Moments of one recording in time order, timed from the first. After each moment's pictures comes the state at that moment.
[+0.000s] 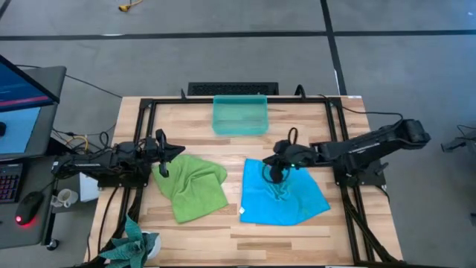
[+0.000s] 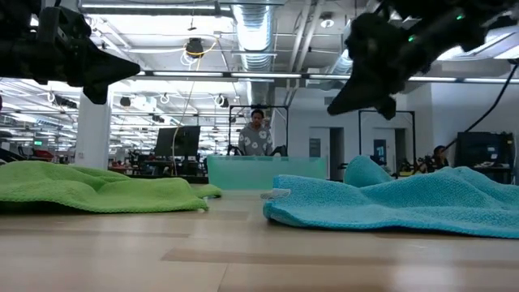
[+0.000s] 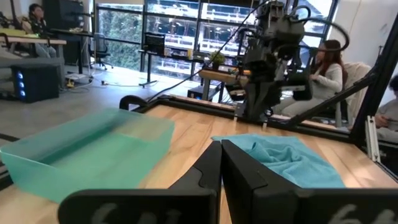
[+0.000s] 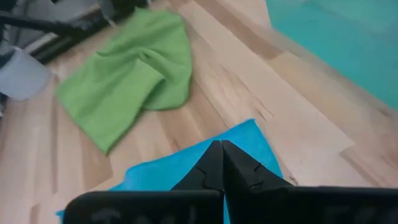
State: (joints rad) left arm 0.03 0.01 0.01 0.06 -0.22 -0.14; right arm 0.10 1.30 0.61 0.04 0.20 0.53
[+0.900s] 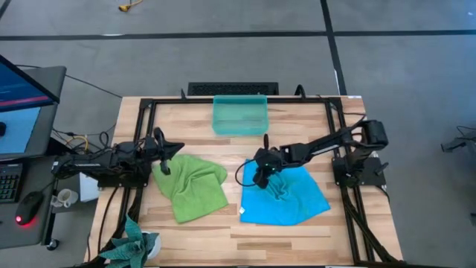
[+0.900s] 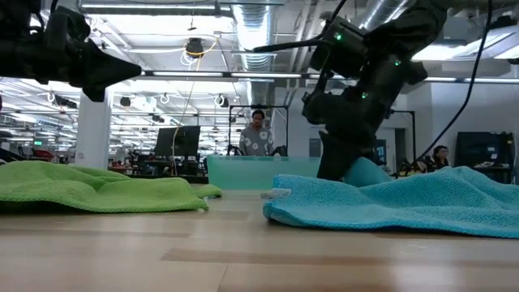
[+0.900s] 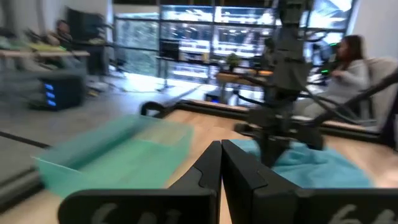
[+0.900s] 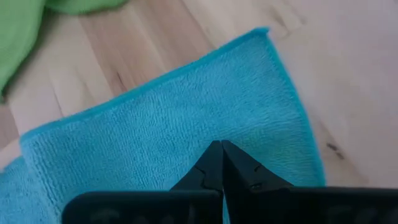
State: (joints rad) left arm 0.03 0.01 0.01 0.07 -0.31 -0.06; right arm 0.03 1.75 0.85 -0.13 0.03 0.52
